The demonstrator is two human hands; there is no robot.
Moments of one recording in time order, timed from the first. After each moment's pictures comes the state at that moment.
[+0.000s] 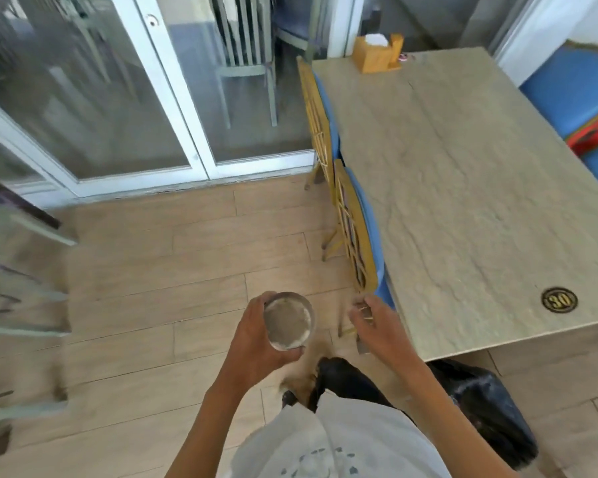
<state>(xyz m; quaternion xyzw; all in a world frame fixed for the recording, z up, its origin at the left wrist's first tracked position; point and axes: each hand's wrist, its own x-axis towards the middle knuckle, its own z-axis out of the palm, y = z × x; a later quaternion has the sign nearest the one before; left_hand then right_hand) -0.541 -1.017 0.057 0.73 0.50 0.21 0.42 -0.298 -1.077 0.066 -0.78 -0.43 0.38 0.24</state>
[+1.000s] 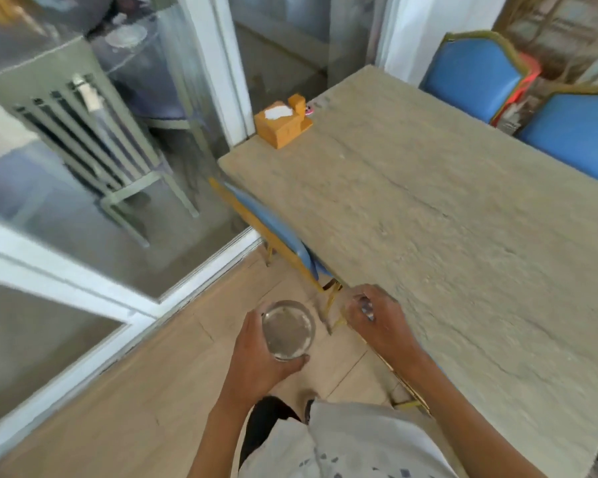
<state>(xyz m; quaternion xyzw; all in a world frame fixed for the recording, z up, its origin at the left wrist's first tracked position) -0.391 -0.529 0.075 0.83 0.34 0.10 0.43 -0.191 -0.689 0.059 -0.85 -0.29 0.22 0.37</state>
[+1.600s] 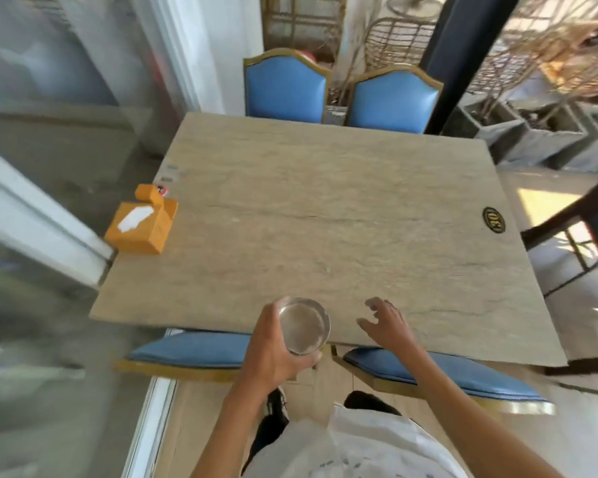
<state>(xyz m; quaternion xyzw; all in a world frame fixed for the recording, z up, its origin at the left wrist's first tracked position) -0.153 -0.343 0.077 0.89 -0.03 -0.08 0.44 -0.105 -0.614 0.003 -0.92 0.12 0.21 0.30</state>
